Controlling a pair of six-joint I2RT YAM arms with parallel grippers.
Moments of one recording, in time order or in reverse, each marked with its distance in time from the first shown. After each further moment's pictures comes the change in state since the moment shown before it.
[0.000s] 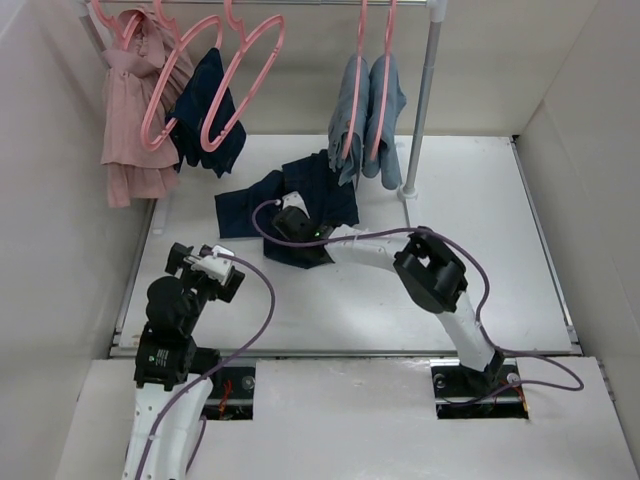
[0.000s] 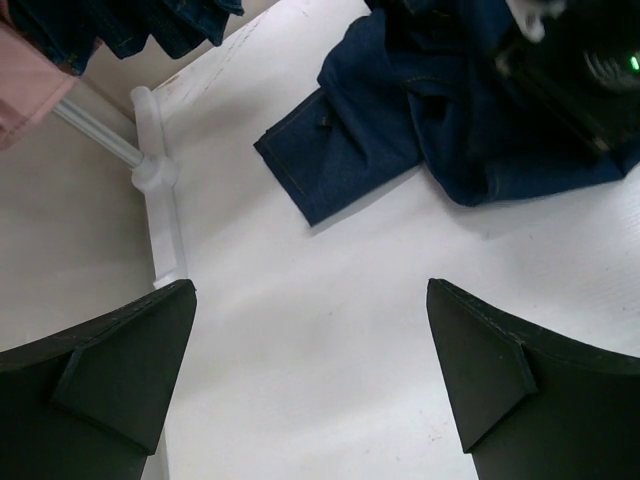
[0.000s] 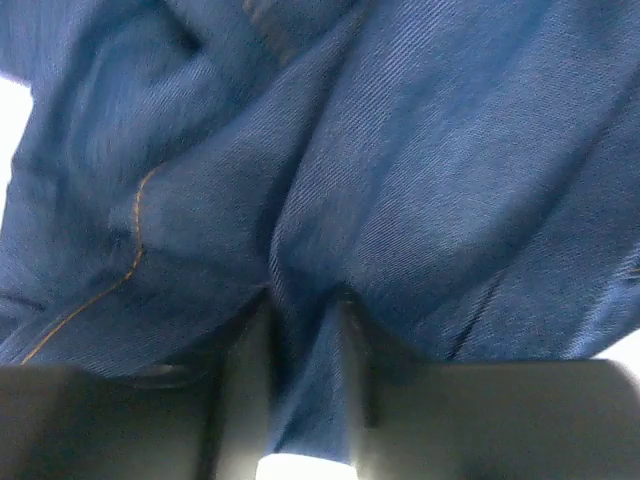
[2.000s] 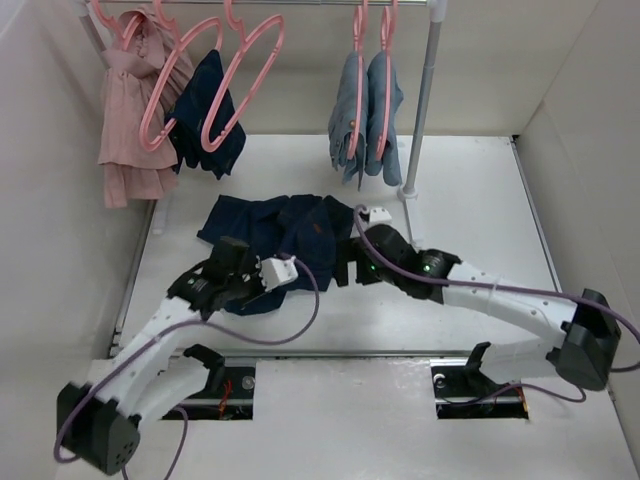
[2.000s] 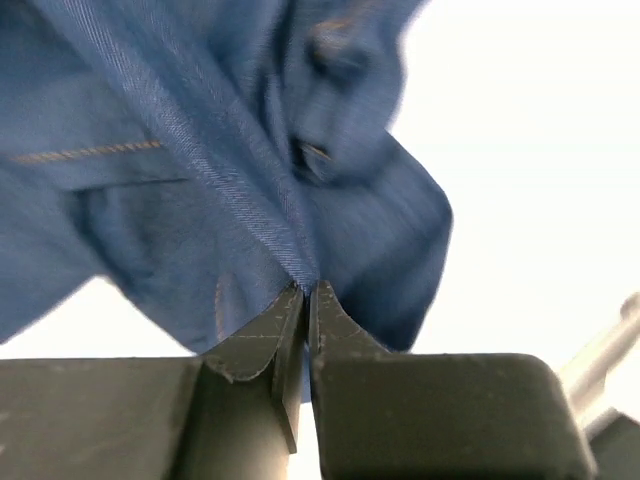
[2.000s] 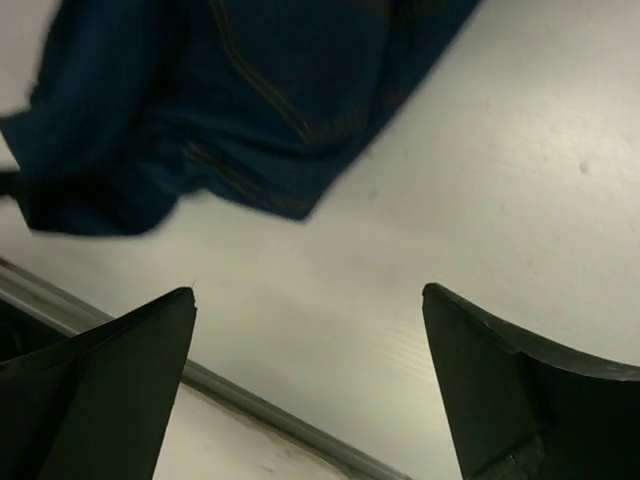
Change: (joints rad) left arm -0.349 0.731 0.147 -0.149 0.051 0.180; right arm 0.013 -0.969 -0.771 -0.069 -0.181 0.307
